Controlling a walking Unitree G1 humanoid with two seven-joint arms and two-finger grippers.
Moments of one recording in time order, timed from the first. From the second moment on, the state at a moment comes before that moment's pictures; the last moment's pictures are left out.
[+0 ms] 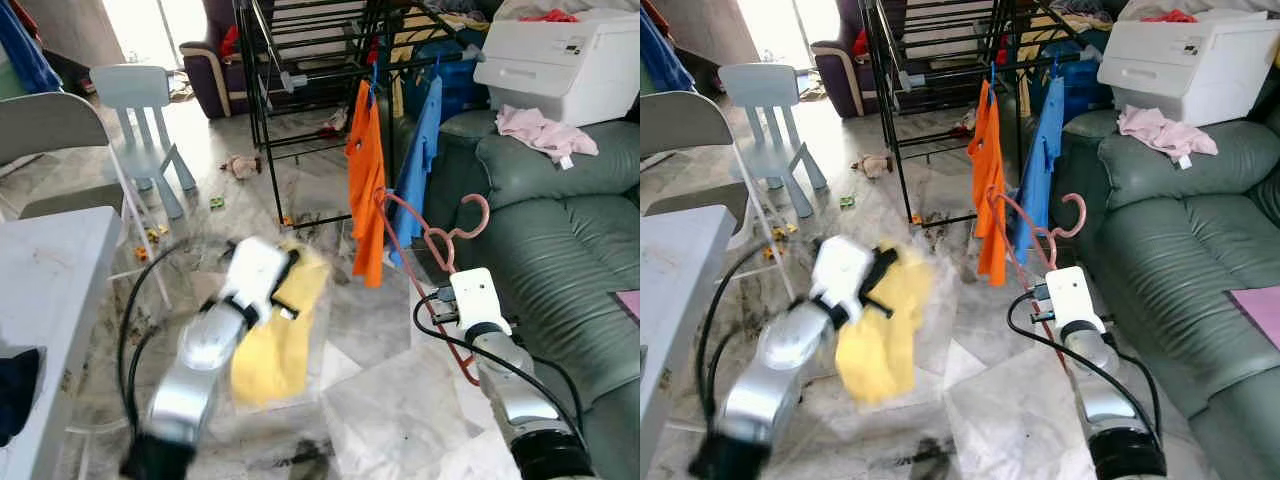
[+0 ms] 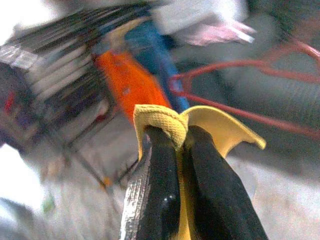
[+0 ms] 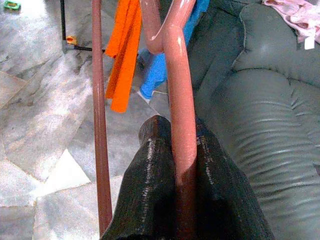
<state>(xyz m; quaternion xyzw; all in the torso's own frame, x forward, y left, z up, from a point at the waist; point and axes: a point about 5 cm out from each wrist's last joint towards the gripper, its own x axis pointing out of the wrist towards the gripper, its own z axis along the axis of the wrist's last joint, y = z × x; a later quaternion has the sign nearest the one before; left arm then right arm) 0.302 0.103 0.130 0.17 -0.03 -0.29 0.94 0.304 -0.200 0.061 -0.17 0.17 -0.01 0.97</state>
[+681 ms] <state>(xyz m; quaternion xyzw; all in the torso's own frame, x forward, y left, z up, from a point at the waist) 0.373 0.117 0.149 0.52 -0.08 -0.32 0.79 0.318 -0.255 0.127 -0.29 0.18 0.20 0.92</state>
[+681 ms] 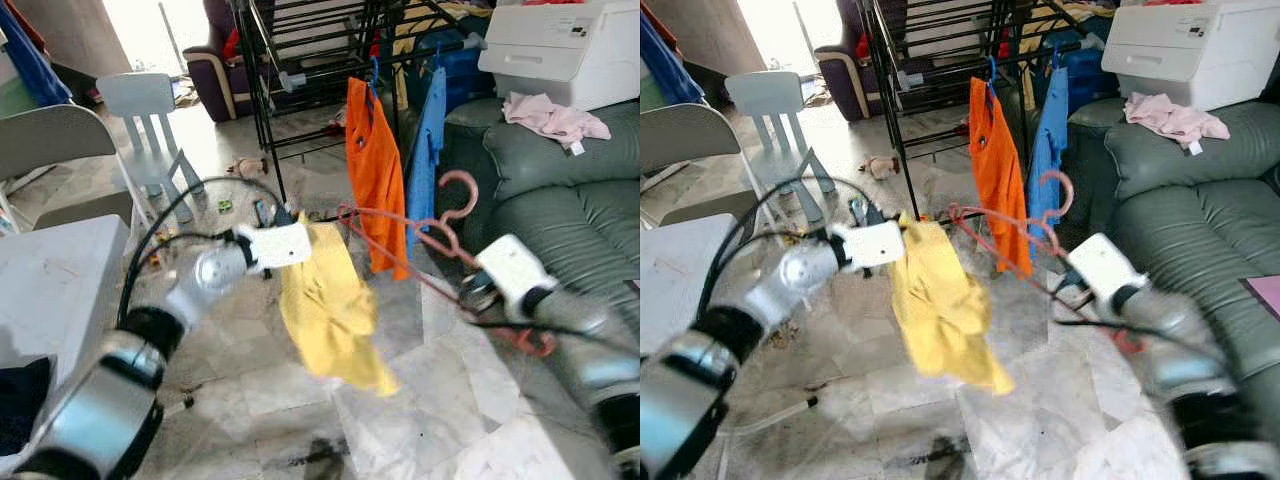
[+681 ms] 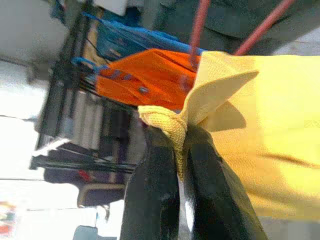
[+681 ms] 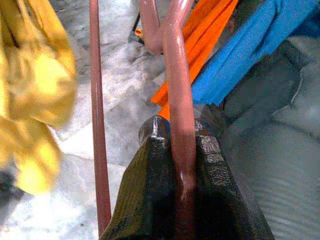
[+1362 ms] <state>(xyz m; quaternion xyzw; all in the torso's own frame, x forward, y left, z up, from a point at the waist) 0.378 0.120 0.149 0.49 -0.09 -0.30 0.81 0.300 -0.273 0.161 -0.28 0.20 0.36 0.87</state>
